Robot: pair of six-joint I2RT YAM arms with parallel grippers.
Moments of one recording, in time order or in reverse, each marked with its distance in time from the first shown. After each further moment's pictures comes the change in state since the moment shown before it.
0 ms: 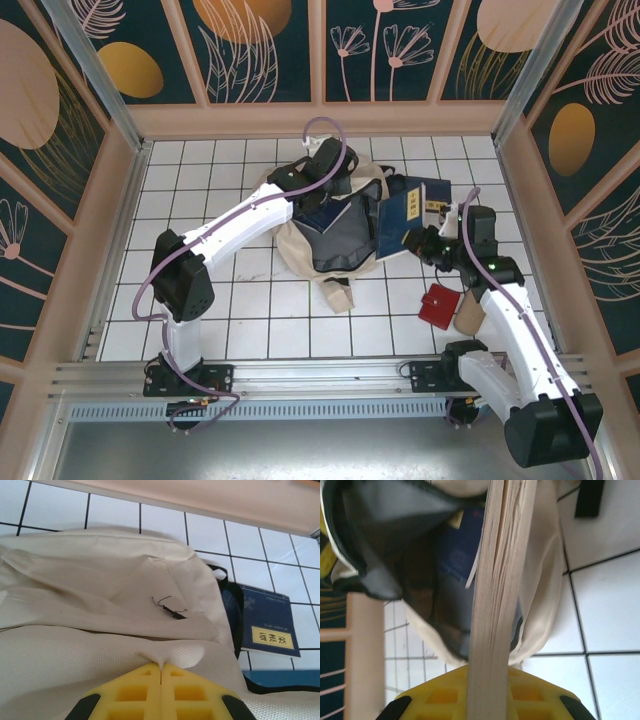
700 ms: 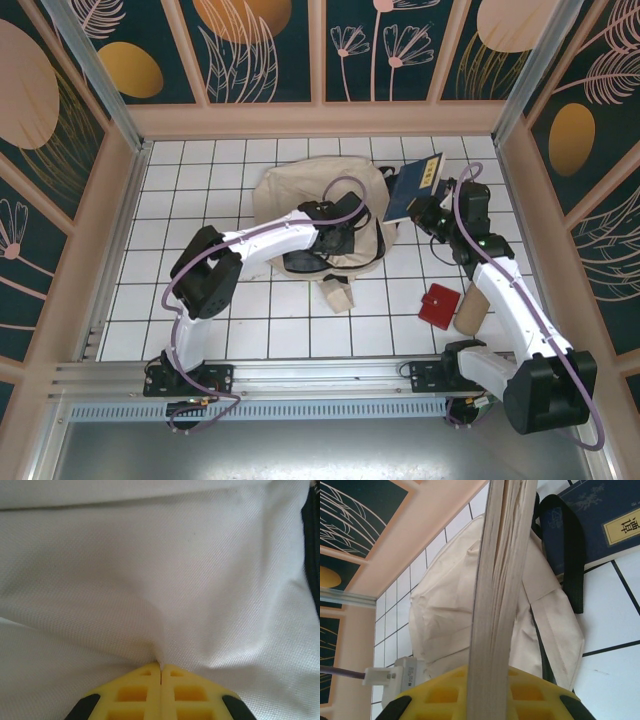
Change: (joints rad) left arm -0.093 0.106 -0.219 -0.122 0.198 -0.042; right arm 0.011 0.190 0.095 0.243 0.259 0.068
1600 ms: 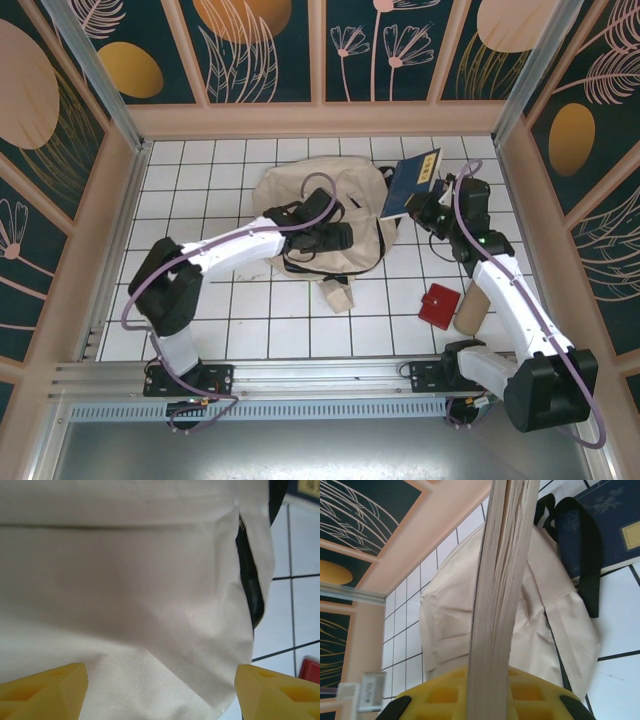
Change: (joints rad) left arm 0.055 -0.222 -0.258 0.228 0.146 -0.039; right arm 0.011 0.014 0.029 0.007 -0.019 0.003
